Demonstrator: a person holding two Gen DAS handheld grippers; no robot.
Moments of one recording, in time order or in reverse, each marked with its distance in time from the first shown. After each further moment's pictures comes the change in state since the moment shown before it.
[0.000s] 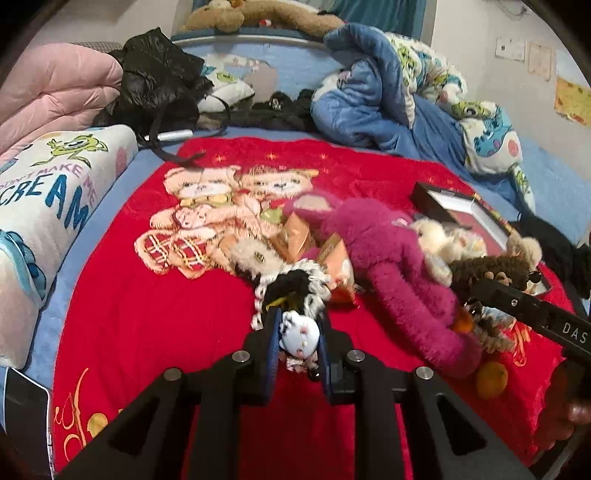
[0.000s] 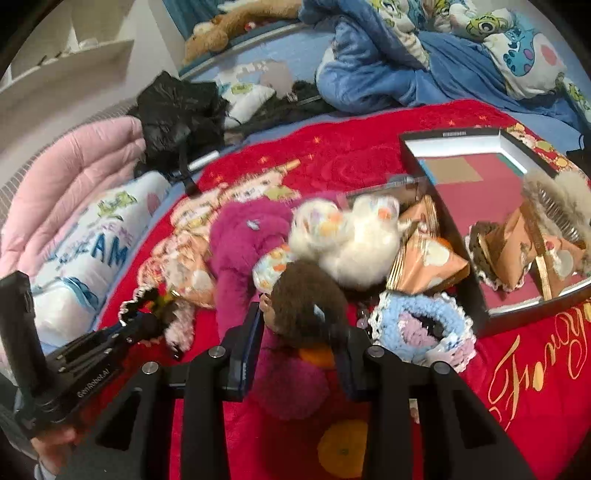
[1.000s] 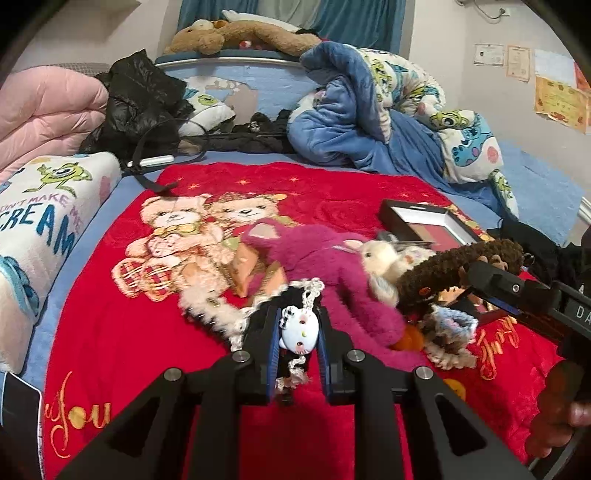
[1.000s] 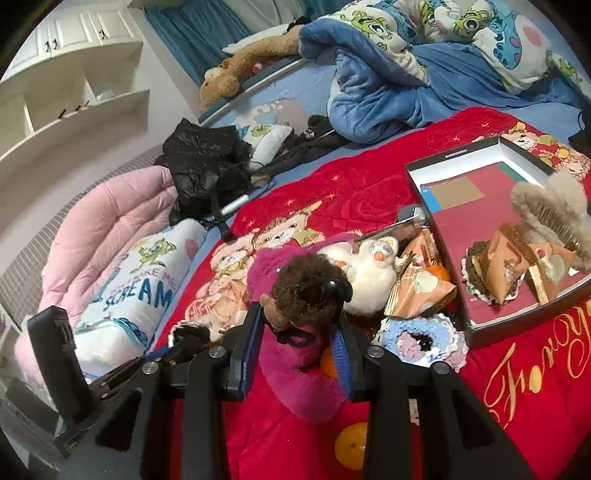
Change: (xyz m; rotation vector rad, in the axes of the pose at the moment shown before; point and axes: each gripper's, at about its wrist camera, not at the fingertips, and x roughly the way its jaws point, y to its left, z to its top) left arm -0.022 -0.050 0.007 0.041 -0.068 -0.044; right arm -0.043 -0.022 0.009 0.095 -0.129 0.163
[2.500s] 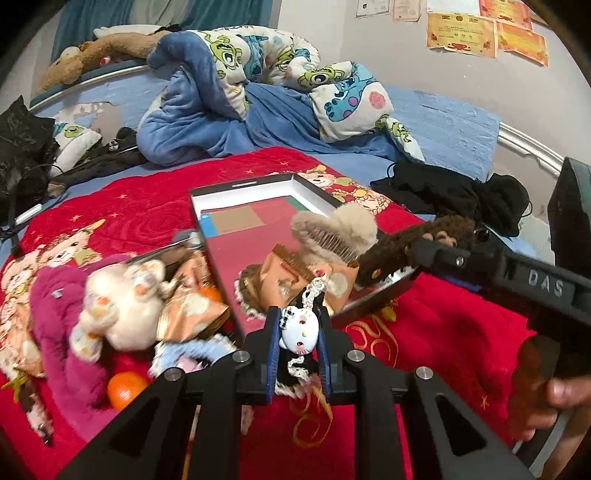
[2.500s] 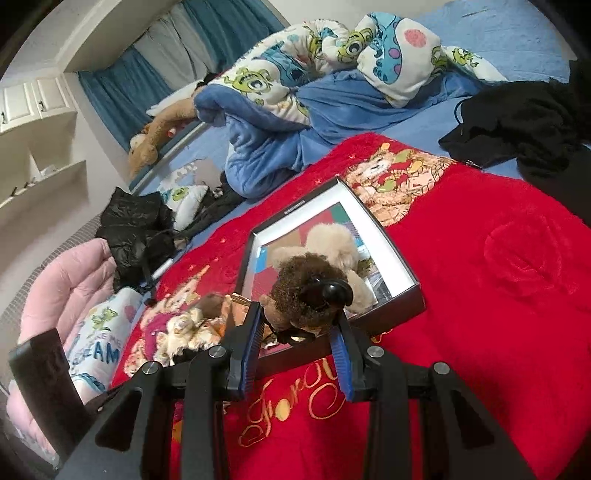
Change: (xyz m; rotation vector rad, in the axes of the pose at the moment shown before) left arm 0.056 -0.234 -0.003 0.261 0.062 -0.292; right arm -0.121 -0.171 0.025 0.177 -0.145 -0.212
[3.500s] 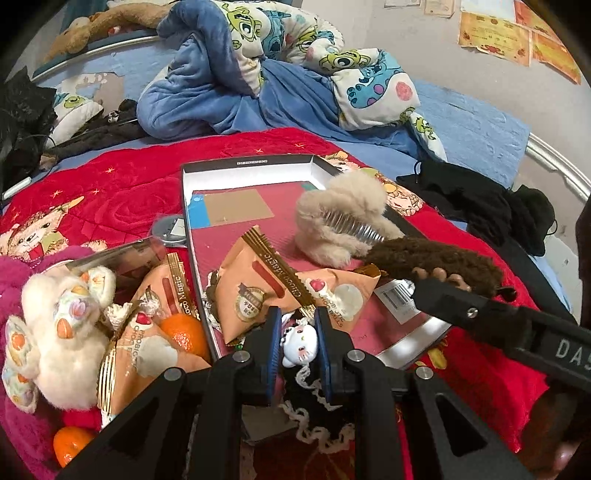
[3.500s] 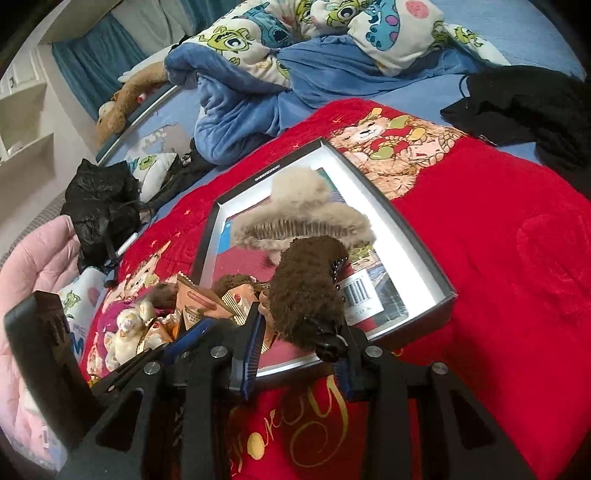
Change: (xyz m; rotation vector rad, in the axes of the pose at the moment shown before) left arm 0.086 0.018 0.014 -0.077 0.045 0.009; right arm 0.068 -0.002 0.006 -0.009 0.124 -0.111
